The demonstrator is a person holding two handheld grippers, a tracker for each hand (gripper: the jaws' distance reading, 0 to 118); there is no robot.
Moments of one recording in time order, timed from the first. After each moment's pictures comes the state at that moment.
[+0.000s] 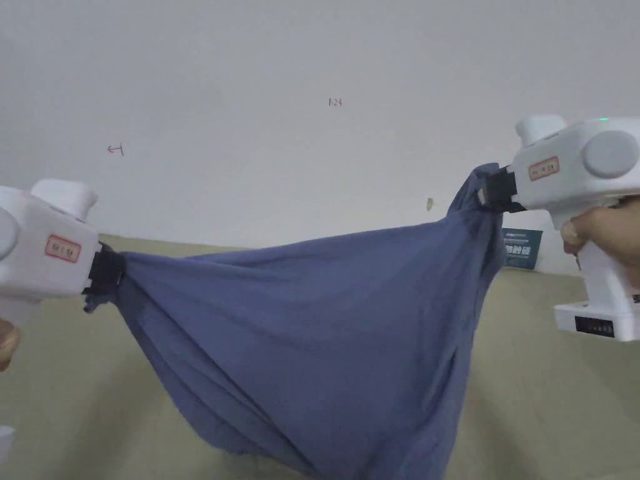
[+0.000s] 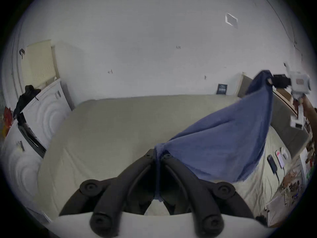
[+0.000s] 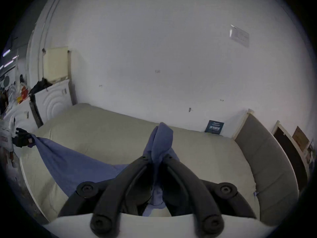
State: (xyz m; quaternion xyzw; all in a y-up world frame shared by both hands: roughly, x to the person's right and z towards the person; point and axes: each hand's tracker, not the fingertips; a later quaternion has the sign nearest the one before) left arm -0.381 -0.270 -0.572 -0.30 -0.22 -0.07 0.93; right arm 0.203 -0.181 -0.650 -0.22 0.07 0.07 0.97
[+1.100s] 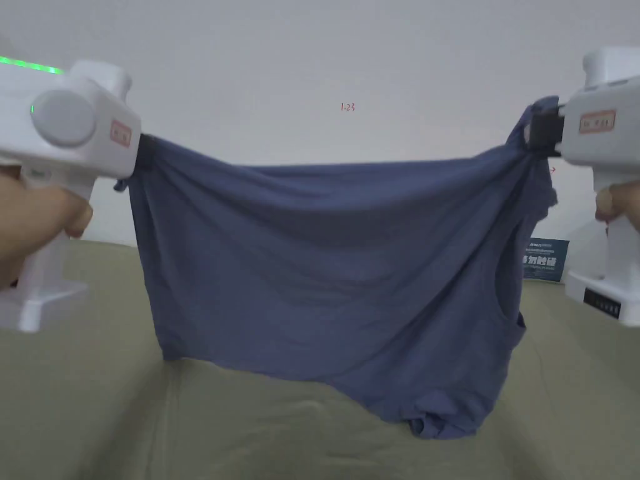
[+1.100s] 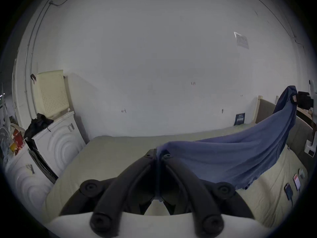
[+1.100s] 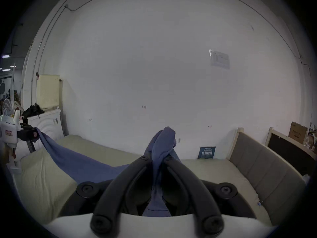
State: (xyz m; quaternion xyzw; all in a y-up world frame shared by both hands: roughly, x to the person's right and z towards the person) left arm -0.357 -0.228 -0.649 -0.16 -0.15 -0.09 0.97; right arm 0.219 -0.171 -0.654 -0.08 0.04 0.03 1.00
